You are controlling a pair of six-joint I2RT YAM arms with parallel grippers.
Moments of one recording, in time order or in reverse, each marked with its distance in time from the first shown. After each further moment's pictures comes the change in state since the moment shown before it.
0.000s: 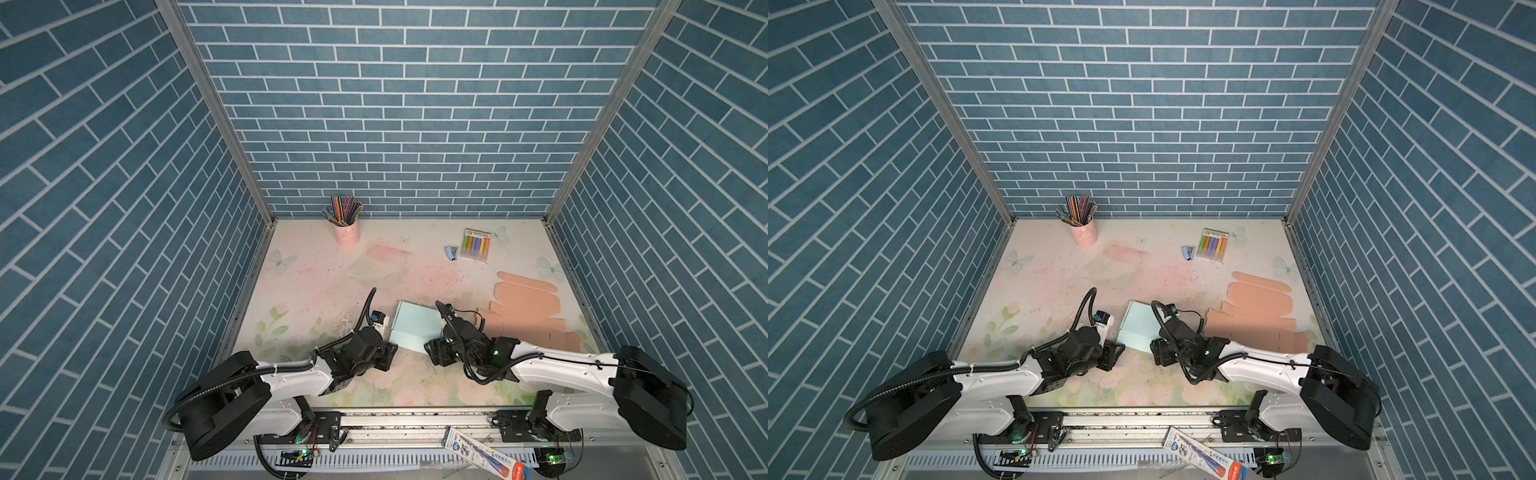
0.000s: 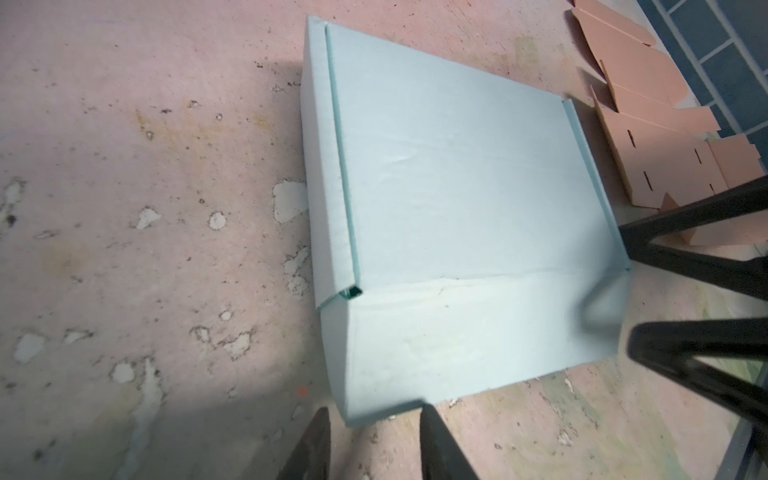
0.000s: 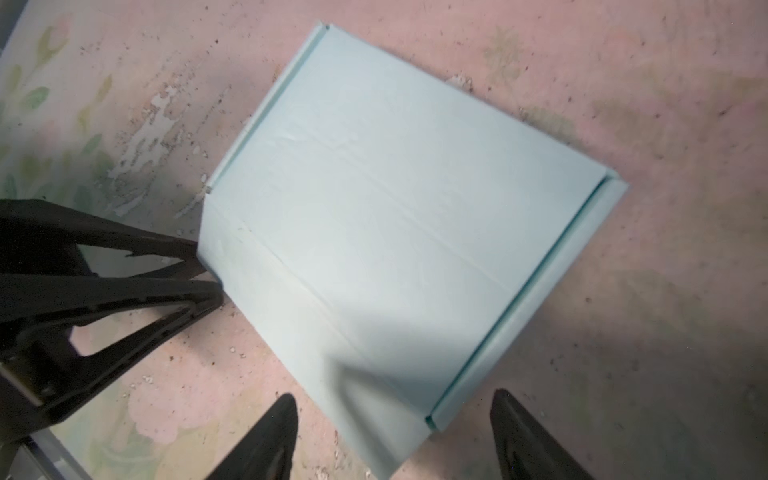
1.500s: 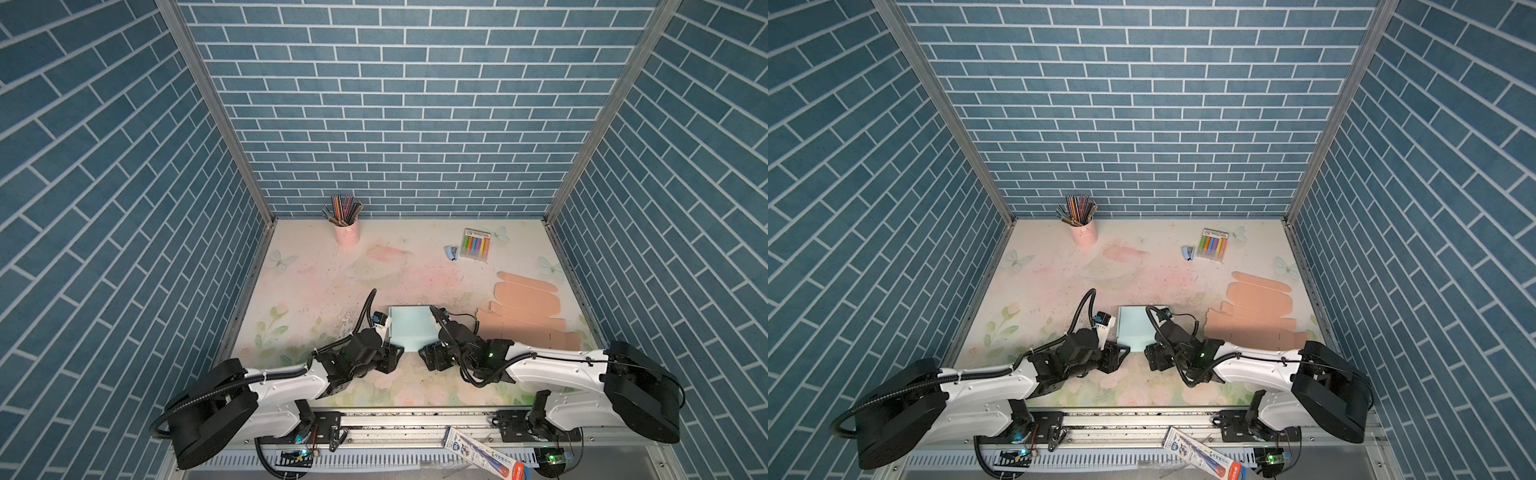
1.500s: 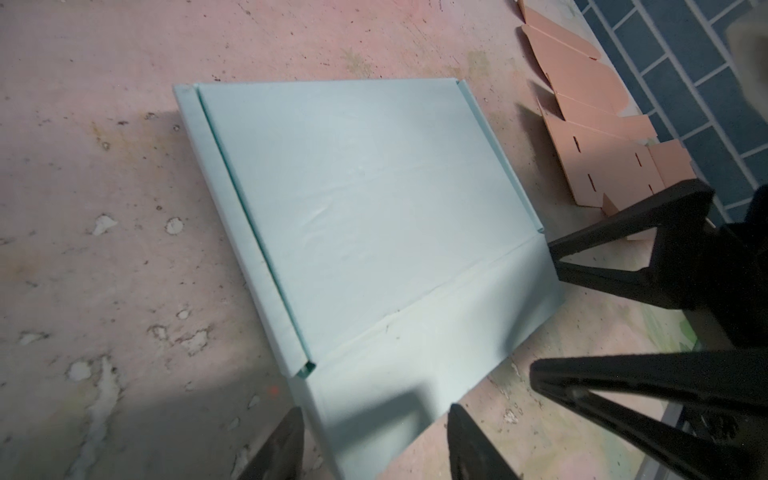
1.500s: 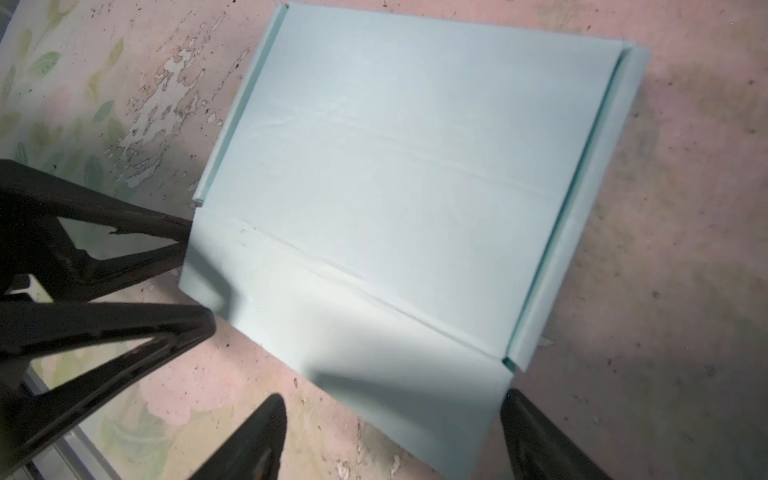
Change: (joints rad) left arm -0.040 -0.078 0.000 -0.028 0.017 -0.023; right arm 0.050 0.078 0.000 0.049 -0.034 0.012
